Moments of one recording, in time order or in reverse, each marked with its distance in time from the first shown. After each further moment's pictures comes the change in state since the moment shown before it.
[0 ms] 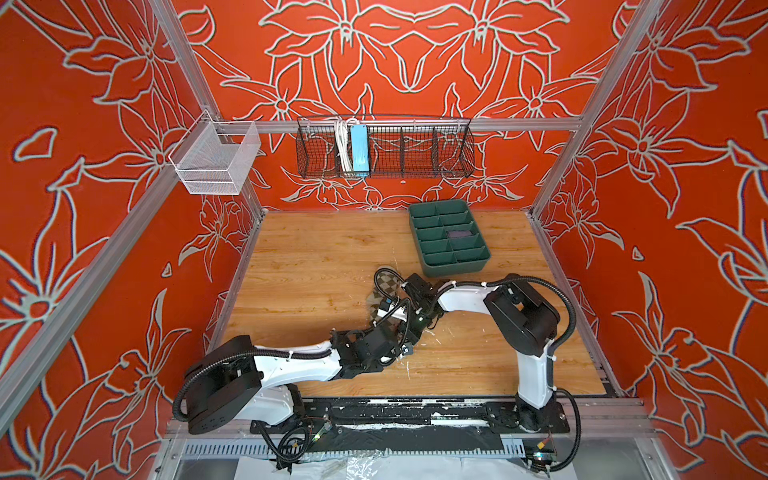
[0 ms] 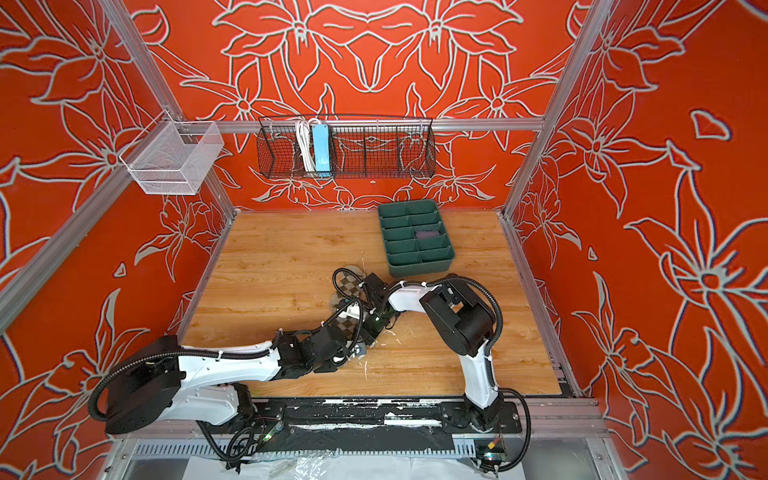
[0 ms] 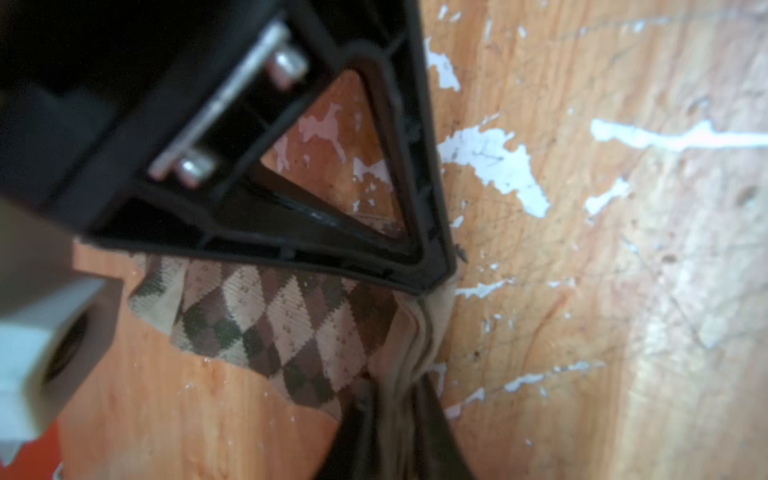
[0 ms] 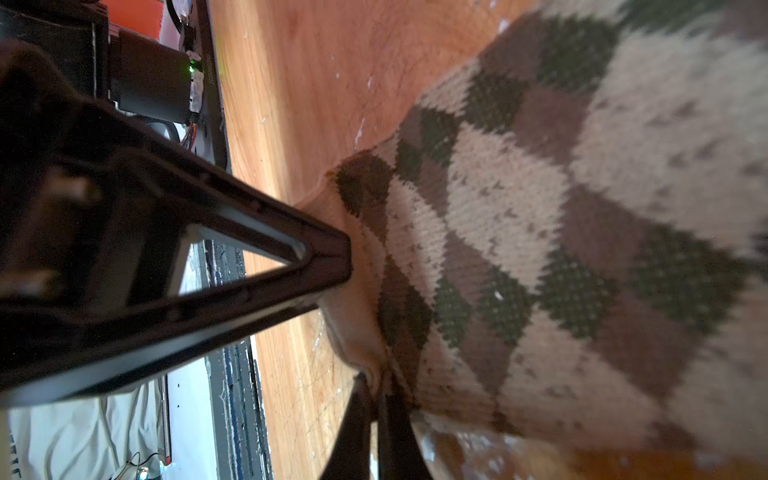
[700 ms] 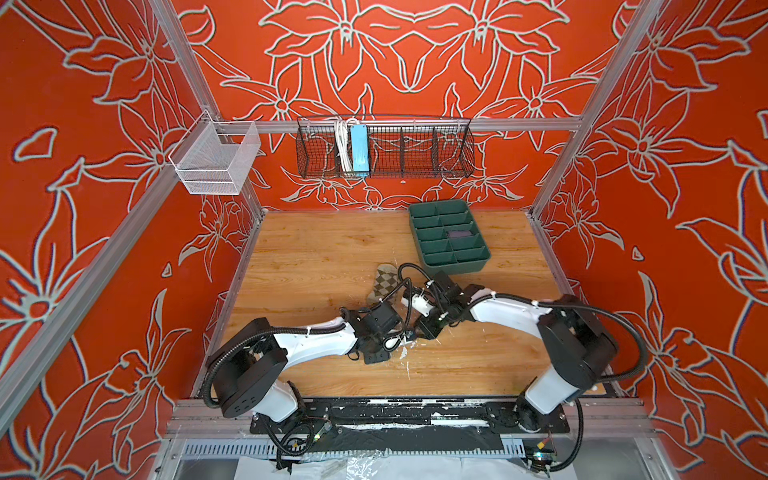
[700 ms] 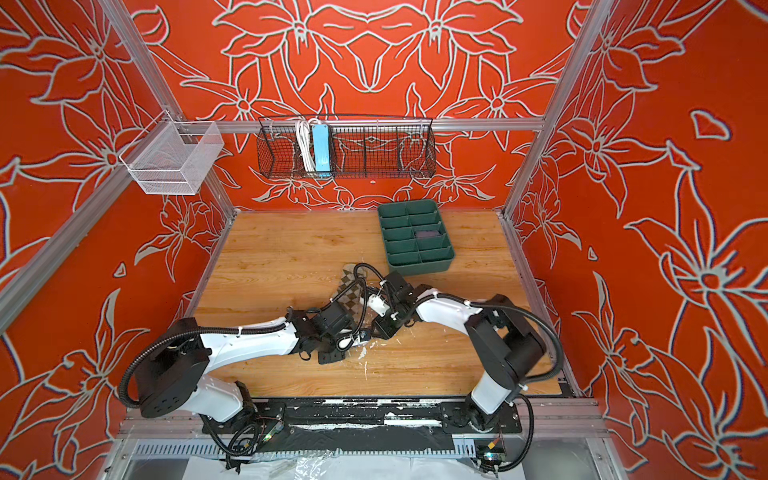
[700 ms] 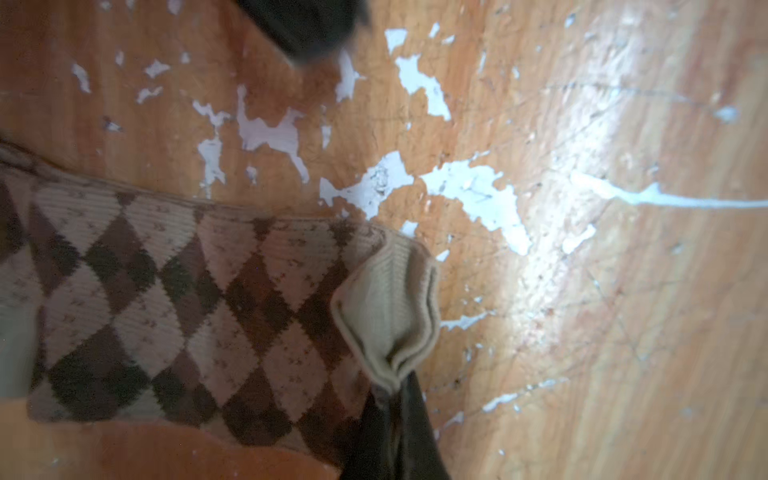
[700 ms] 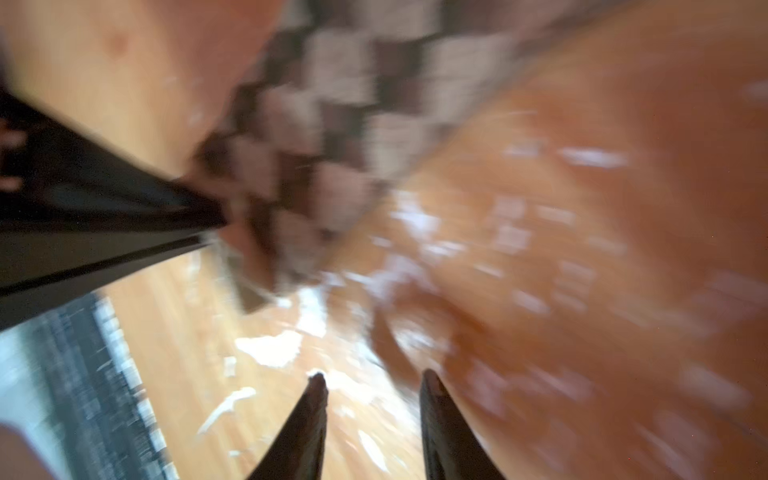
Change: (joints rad) left arm 0.152 0.168 0.224 -0.245 0.306 -0.019; right arm -0.066 -0.428 -0.254 0.095 0.529 0.146
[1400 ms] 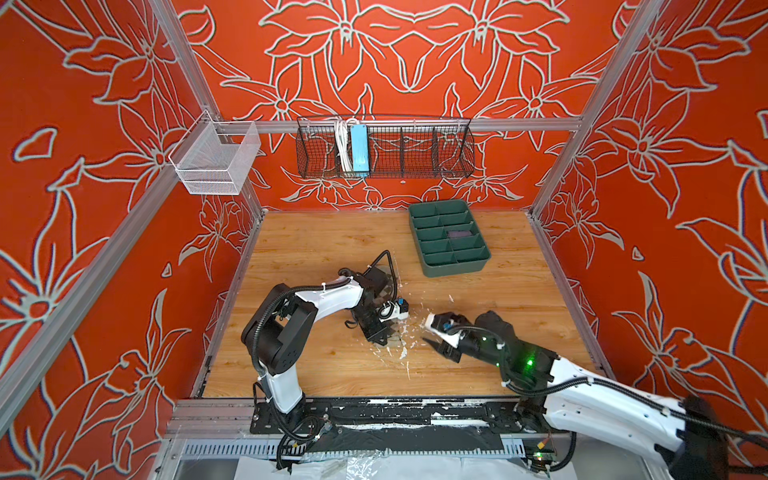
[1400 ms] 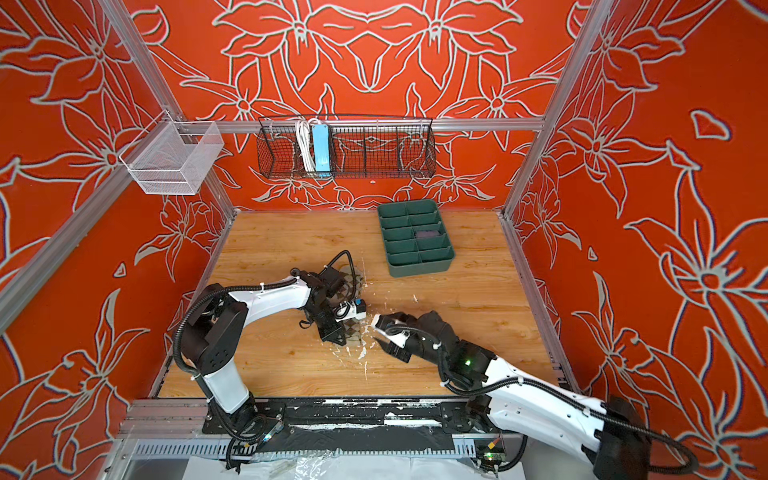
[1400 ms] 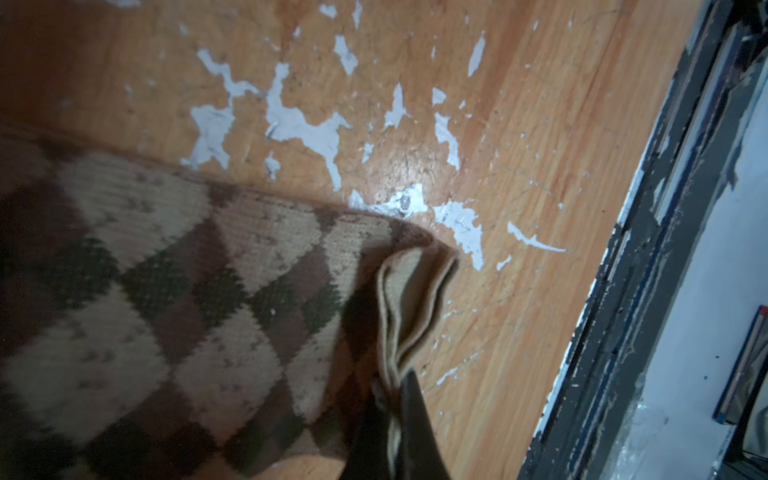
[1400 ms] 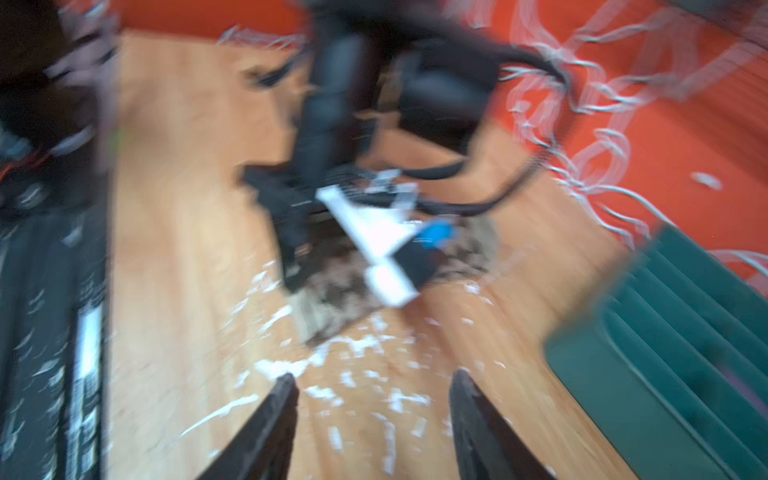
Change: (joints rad) left arm 0.294 0.278 0.311 -0.354 0.503 -0.008; right arm 0.325 -0.708 -0.447 0.399 0.308 -0.332
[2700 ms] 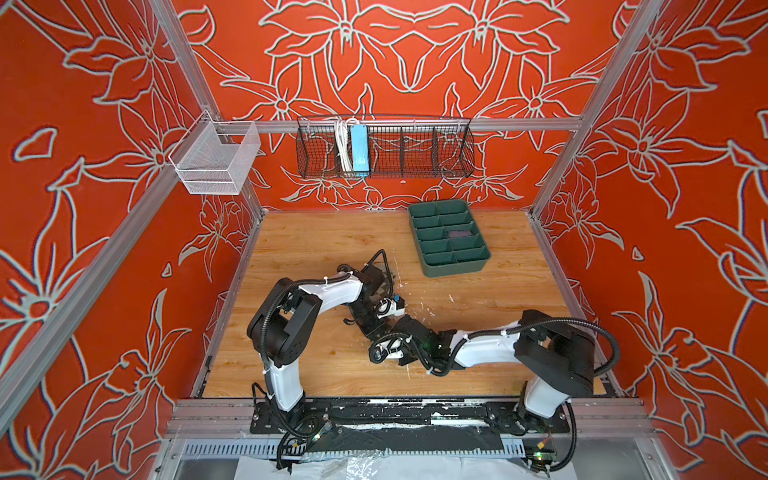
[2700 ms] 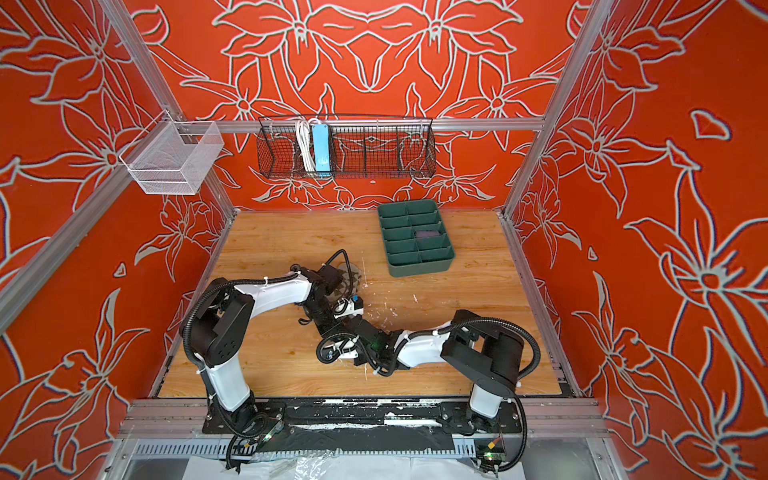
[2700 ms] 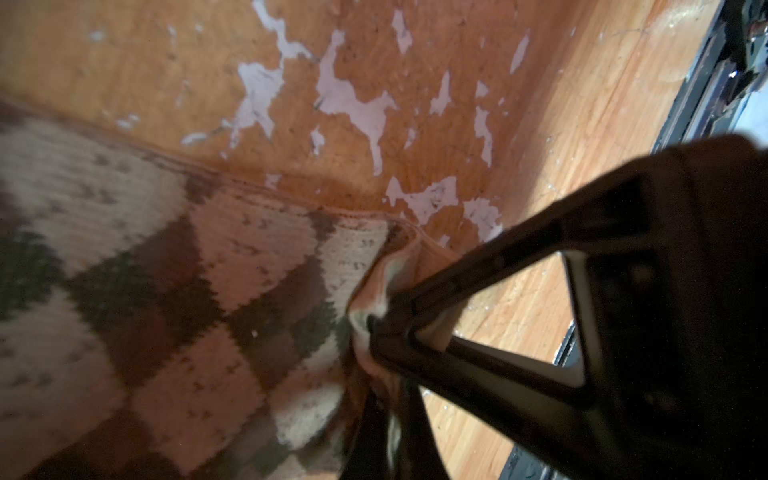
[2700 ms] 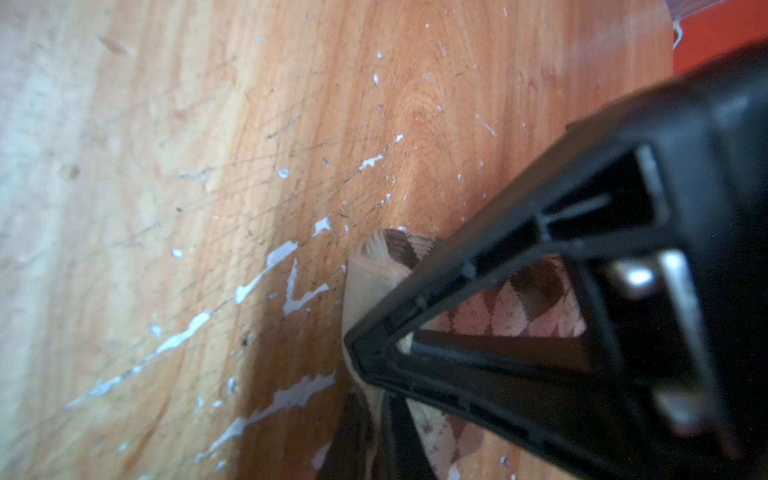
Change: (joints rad) left arm 0.035 0.035 0.020 -0.029 0.013 -0.040; right arm 0.112 0.858 0.308 0.196 0.124 -0.435
